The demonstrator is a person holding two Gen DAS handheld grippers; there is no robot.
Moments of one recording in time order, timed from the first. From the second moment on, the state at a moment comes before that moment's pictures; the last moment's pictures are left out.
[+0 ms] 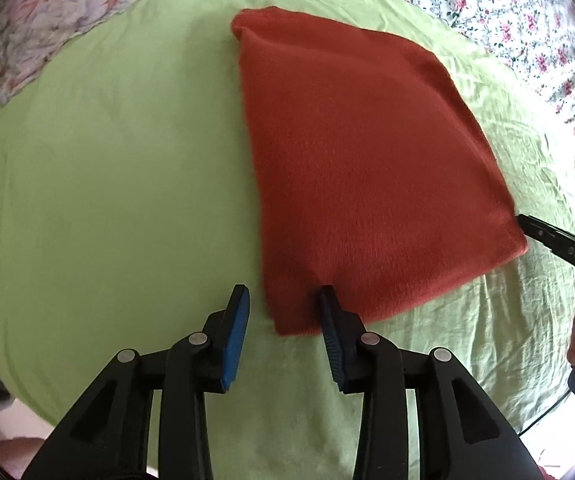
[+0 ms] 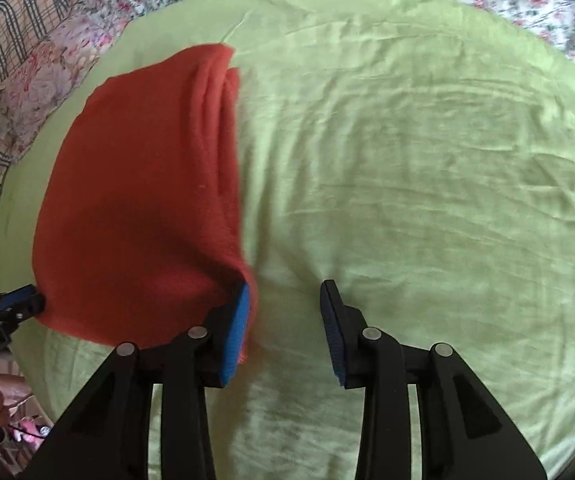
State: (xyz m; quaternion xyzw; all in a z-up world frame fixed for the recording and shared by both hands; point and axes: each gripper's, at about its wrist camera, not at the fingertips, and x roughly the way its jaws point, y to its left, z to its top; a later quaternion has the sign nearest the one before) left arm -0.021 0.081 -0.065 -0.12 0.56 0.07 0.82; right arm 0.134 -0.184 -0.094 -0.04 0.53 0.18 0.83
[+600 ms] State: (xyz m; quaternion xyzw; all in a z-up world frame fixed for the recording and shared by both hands) left arm -0.076 0.051 -0.048 0.00 0.55 0.07 0.83; right arm 0.048 -0.159 -0.066 -0.04 0.51 0.32 0.80
